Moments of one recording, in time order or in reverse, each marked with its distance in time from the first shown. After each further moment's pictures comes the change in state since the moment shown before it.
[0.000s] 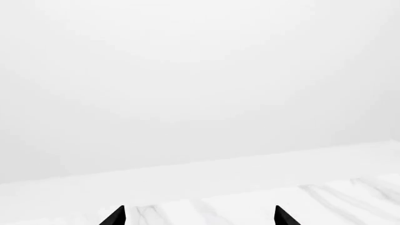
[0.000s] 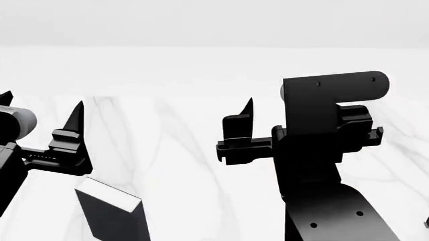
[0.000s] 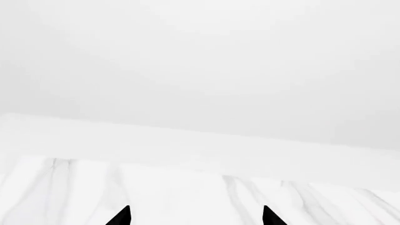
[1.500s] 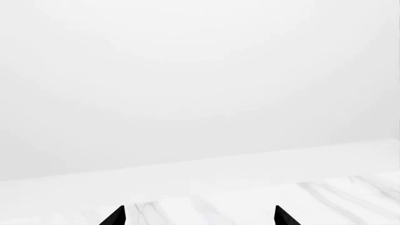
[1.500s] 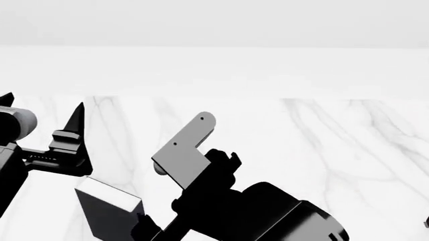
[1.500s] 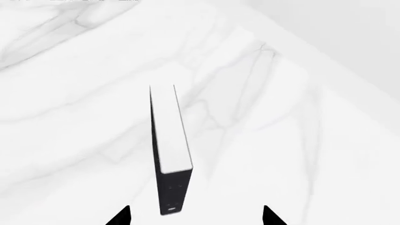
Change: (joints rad) left arm 0.002 -0.021 0.004 -0.013 -0.043 0.010 -0.026; right arm 0.157 0.128 -0.586 0.395 0.162 -0.182 -0.537
